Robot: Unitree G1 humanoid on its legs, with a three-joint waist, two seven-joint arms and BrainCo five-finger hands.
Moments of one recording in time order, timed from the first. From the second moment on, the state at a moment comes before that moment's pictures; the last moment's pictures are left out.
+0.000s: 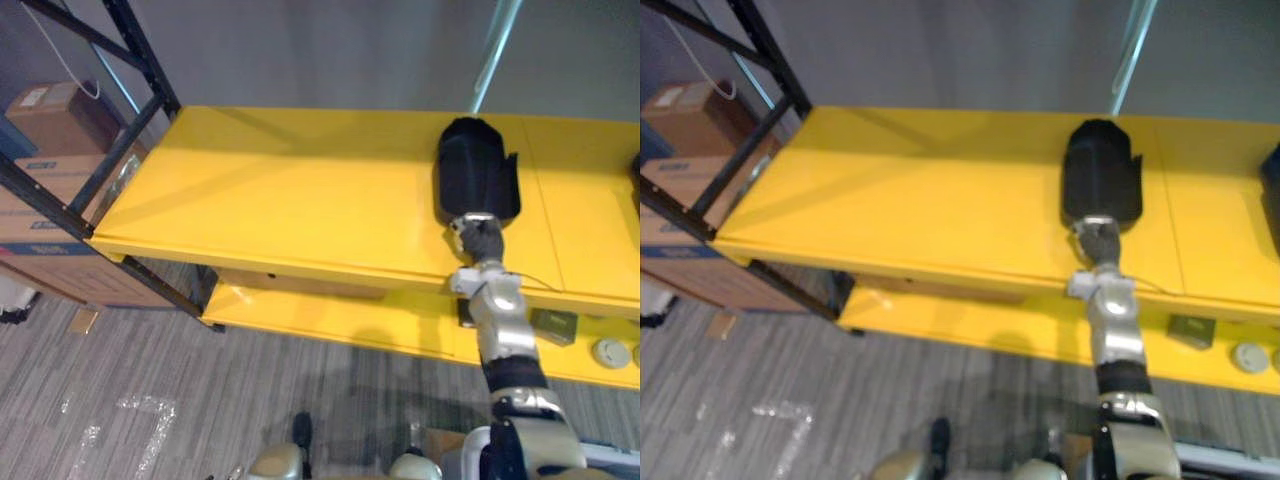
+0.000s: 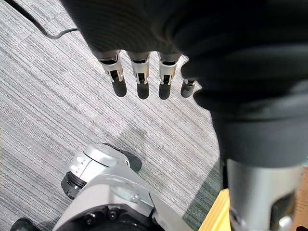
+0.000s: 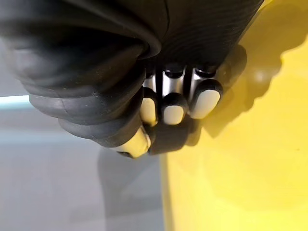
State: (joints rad) left arm 0.31 0.09 0.12 0.91 -0.45 -0.06 0.02; right arm -0.49 -0.27 -0.19 0.49 0.22 -0.11 0.00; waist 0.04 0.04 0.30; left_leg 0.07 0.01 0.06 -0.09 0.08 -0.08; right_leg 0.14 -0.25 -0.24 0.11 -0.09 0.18
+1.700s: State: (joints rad) left arm 0.28 0.10 0.12 0.92 -0.43 -0.13 0.07; right arm 0.29 -0.04 -0.19 -0.06 0.33 -0.26 -0.13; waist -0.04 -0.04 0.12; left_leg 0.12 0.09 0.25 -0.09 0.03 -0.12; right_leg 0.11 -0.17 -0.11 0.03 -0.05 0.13
